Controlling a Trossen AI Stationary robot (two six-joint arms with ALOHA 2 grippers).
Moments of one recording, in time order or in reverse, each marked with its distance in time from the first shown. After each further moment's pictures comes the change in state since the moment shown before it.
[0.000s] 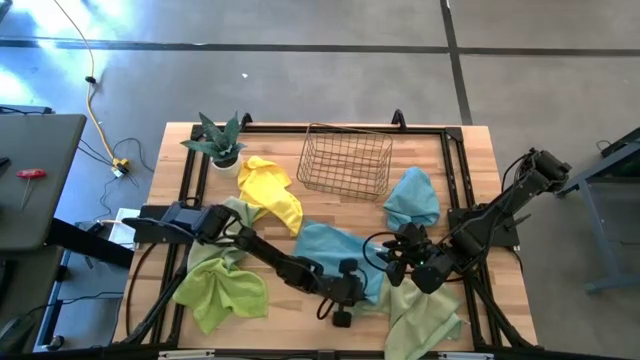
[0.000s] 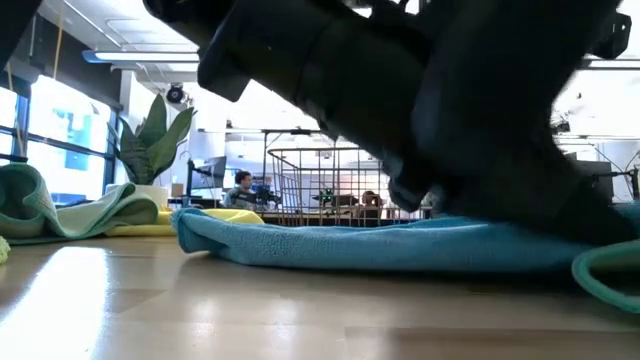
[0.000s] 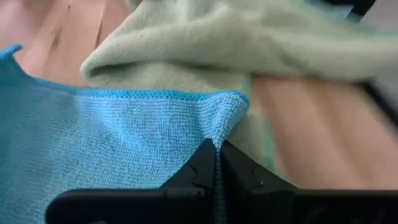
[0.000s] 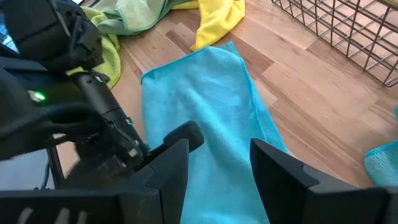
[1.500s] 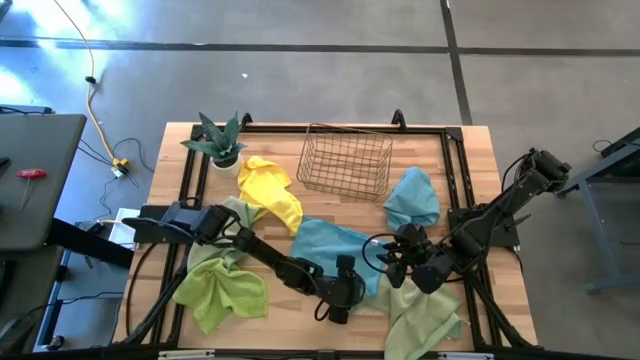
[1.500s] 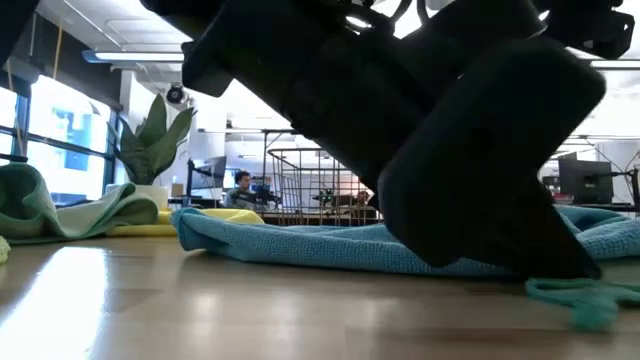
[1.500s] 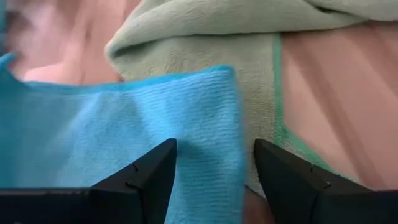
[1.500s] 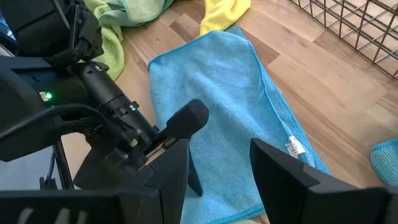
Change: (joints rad) left arm -0.004 0.001 0.001 -0.115 -0.145 0.161; right arm 0.000 0.000 0.000 0.009 -0.032 -0.008
